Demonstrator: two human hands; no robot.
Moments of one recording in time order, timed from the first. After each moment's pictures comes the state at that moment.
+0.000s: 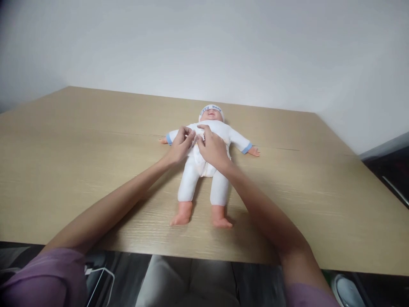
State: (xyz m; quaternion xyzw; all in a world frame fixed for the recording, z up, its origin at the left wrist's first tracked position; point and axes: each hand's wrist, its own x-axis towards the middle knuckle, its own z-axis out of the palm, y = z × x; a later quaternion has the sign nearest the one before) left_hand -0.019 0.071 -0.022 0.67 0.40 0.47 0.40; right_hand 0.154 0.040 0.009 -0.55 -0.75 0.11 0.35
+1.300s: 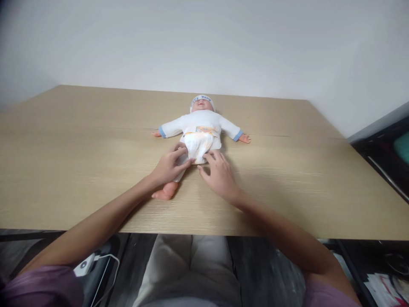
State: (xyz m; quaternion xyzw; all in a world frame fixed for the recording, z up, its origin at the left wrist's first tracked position) left_hand -0.039 -0.024 -0.026 0.84 0.38 0.34 0.20; right_hand 0.189 -0.089 -0.030 -0.54 -0.77 0.07 0.32
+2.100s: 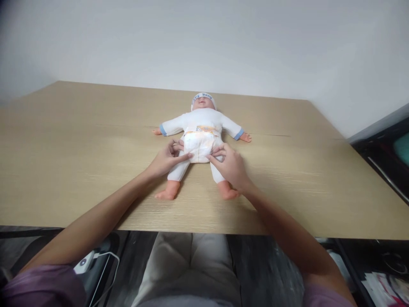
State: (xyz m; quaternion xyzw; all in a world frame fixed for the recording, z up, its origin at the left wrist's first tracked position) left_hand -0.043 -0.014 -0.032 0.62 0.43 0.42 0.50; right_hand 0.213 -0.077 -0.007 -0.62 -0.63 0.24 0.40
